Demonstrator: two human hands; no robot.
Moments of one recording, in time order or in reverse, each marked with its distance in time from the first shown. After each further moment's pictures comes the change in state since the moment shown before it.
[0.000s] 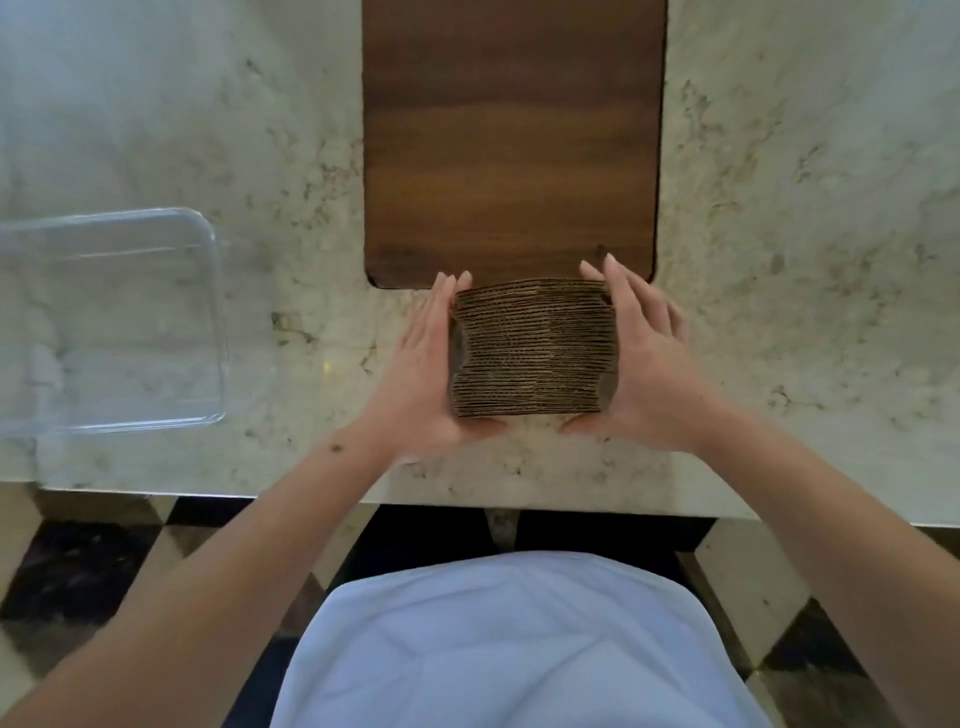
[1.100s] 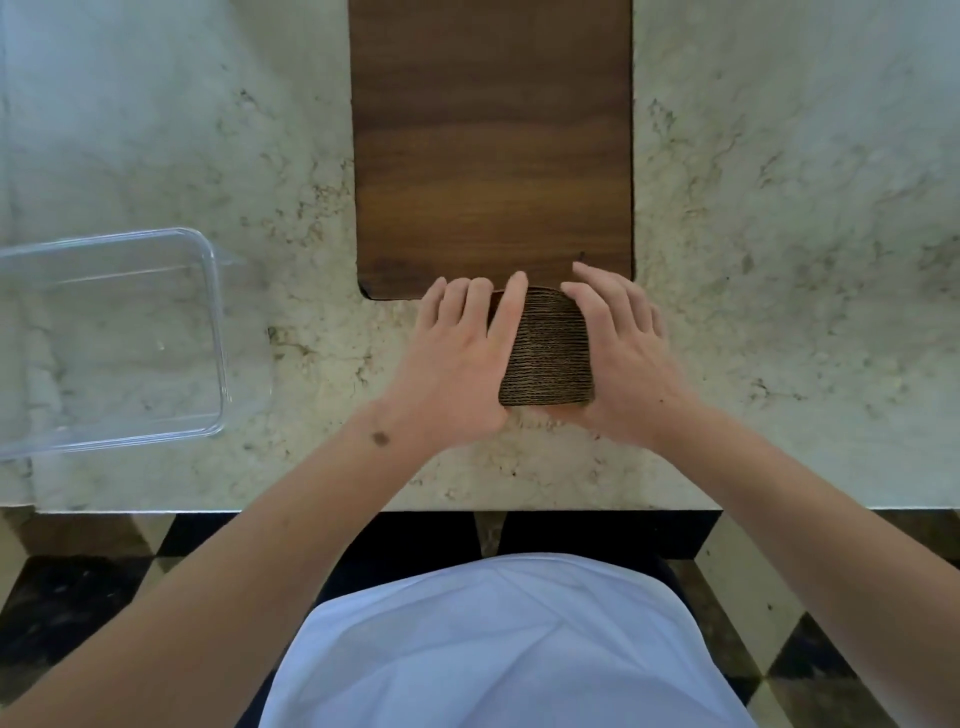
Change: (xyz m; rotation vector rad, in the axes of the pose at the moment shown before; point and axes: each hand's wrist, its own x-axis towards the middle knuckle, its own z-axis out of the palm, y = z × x) left_hand 0.029 0.058 -0.011 0.686 -0.055 0.133; right_hand -0.005 -0.010 0.011 -0.272 0.240 -0.115
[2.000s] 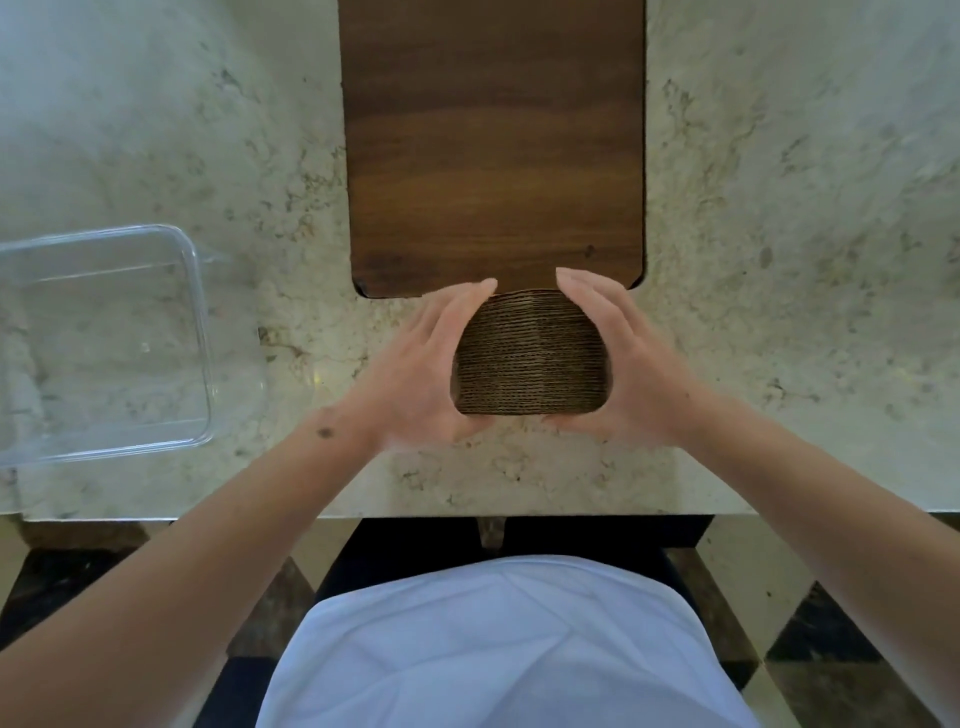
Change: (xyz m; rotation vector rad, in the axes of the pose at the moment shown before) left_hand -0.015 -0.044 0.025 -0.524 0.017 0.061; right_hand 0.008 0.018 0.009 0.356 -0.035 -0.185
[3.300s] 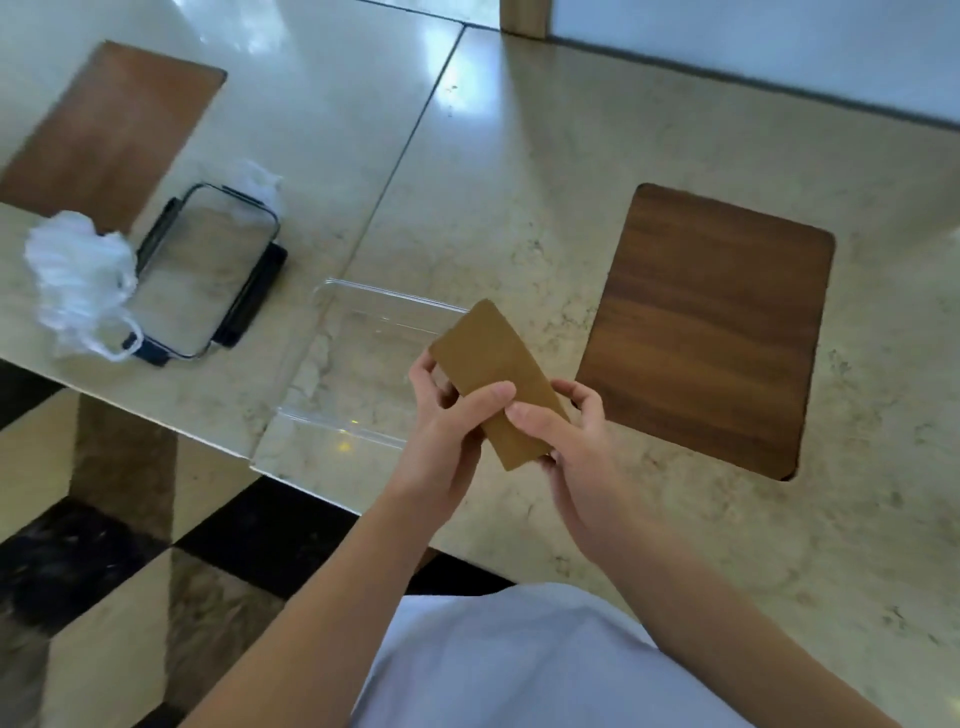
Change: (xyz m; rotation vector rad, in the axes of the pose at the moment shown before) left_hand -0.123 0.004 -0.120 -1.513 0.809 -0.473; right_hand 0.119 -0.237 0.077 1.123 -0.008 0.719
